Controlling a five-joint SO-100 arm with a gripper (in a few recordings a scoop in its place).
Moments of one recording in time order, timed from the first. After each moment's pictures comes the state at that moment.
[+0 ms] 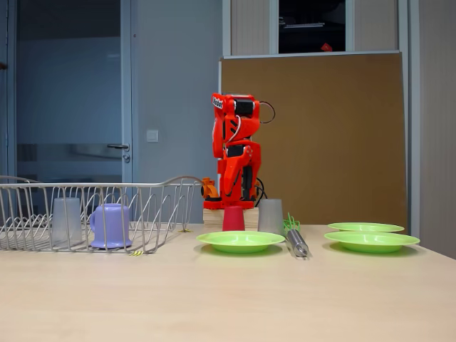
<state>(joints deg) -20.4 118.4 135.8 67.7 43.4</state>
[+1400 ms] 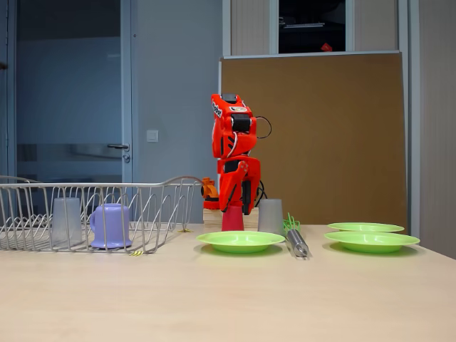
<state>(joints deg) -19.2 119.0 148.9 53.4 48.1</state>
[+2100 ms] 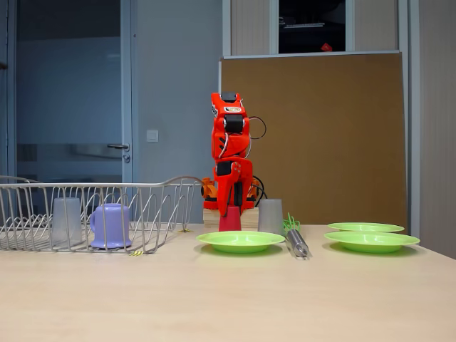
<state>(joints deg) -14.3 115.1 147.0 50.8 39.8</state>
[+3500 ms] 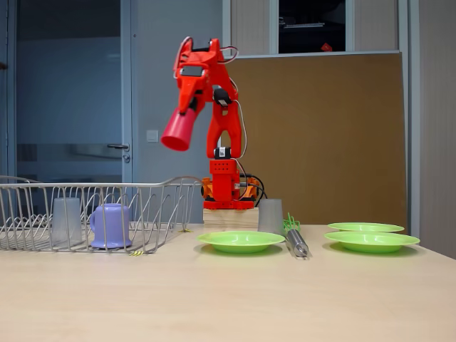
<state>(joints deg) 10.2 97.1 73.6 85.3 -18.1</state>
